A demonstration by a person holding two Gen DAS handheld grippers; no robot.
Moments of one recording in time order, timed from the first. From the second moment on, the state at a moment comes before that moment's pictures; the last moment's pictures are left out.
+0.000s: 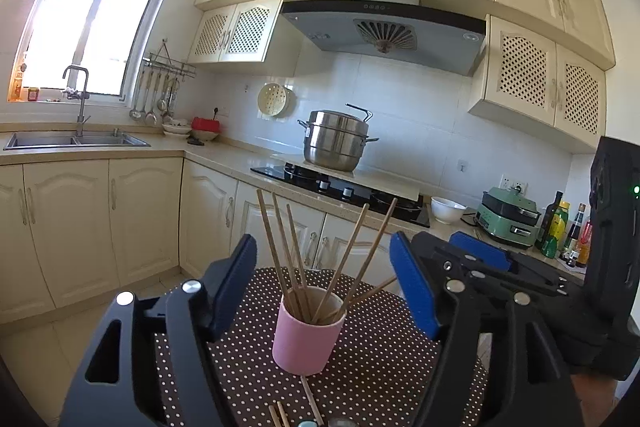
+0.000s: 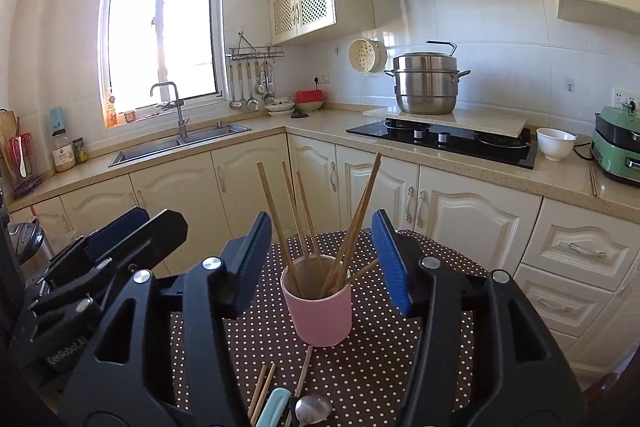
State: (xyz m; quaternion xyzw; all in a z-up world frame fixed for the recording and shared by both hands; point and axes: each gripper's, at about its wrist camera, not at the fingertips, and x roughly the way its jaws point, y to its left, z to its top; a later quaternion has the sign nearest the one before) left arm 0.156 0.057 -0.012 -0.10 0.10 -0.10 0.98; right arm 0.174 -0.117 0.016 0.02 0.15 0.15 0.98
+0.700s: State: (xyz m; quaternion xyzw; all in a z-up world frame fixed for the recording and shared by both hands) left arm 0.184 0.062 -0.156 -0.08 0.45 -0.10 0.88; right arm 0.155 -0.128 -0.084 -0.03 0.29 0.17 0.94
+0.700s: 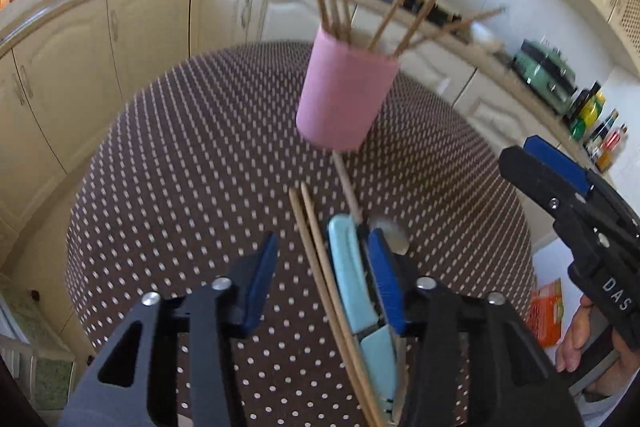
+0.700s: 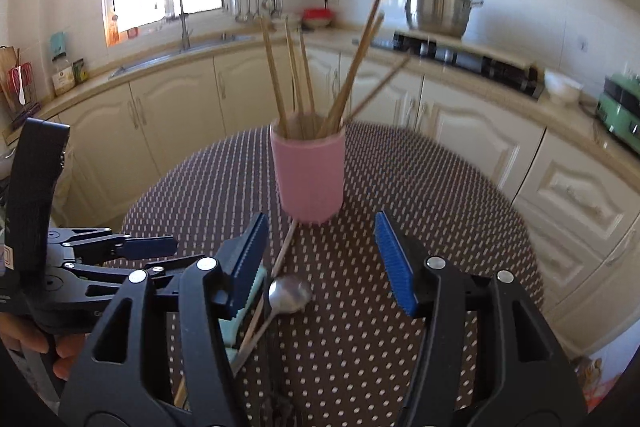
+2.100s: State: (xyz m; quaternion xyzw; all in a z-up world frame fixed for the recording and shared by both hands) left arm 0.223 0.047 -0.203 -0.06 0.48 -0.05 0.87; right arm 0.177 -0.126 -0.176 -0.12 0.48 0.18 0.85
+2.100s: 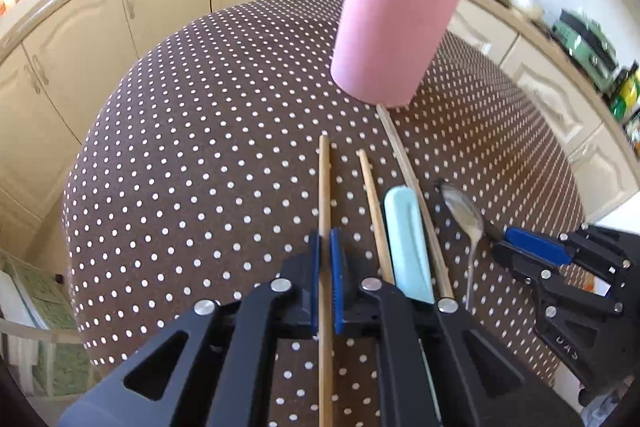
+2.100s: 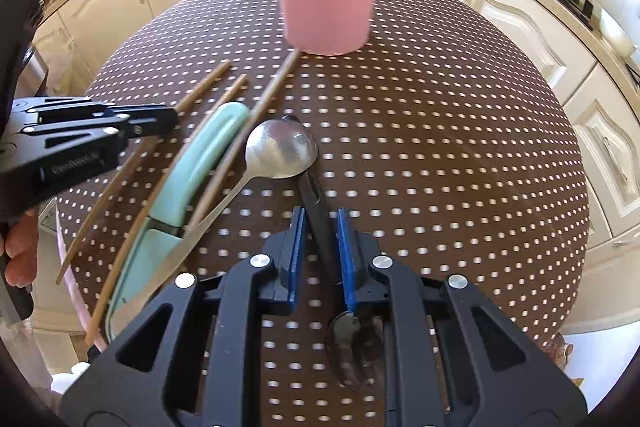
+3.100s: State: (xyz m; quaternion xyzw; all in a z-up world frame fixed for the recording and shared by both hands) left arm 0.231 0.045 -0.190 -0.11 0.45 -0.08 0.88; right arm 0.214 -0.160 -0.167 0.12 0.51 0.18 0.83
